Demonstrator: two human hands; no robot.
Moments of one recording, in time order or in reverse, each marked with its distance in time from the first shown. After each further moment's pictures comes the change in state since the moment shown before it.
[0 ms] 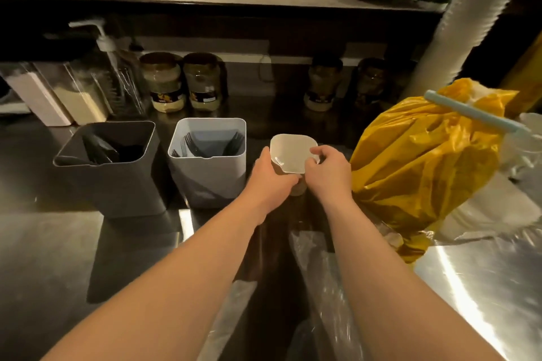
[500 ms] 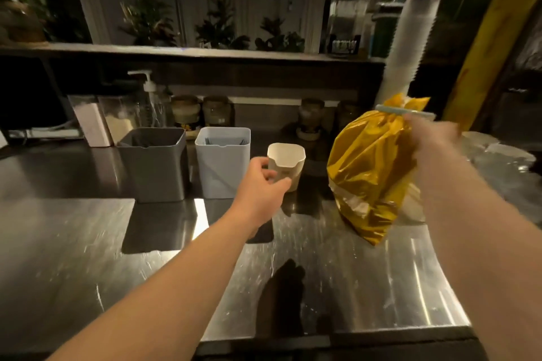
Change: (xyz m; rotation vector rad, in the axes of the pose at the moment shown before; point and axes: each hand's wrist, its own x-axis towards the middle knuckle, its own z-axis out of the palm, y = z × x) left_hand -0.138 -0.006 -0.005 -0.087 0.125 0.241; right_hand 0.000 0.010 -0.210 0.347 0.423 0.313
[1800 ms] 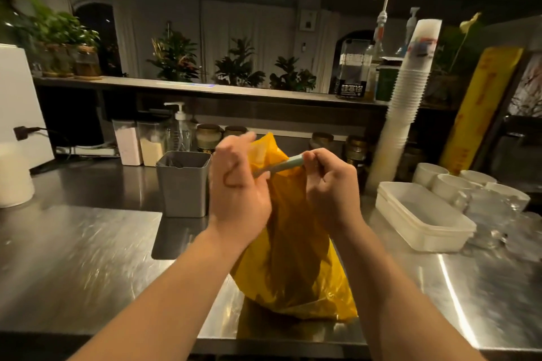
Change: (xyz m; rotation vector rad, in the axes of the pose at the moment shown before) left_hand -0.063 0.036 -0.063 0.475 0.663 0.871; right_hand -0.211 0.018 0.011 0.142 -0.446 -1.131
